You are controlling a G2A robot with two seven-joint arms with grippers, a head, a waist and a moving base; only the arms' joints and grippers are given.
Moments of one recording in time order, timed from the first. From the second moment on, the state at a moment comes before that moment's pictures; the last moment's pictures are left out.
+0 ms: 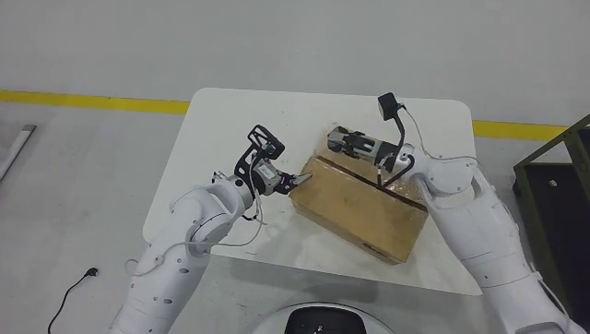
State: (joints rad) left arm 1.05 -1.28 -1.16 -1.65 1.15 -0.40 -0.48; right arm -0.83 -1.14 1.15 -1.39 0.17 -0.08 0.78
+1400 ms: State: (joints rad) left arm 0.97 -1.31 -1.05 -1.45 1.18 -0.29 -0.46; right arm -0.95 -1.13 1.16 -1.49 0.09 -0.03 0.82
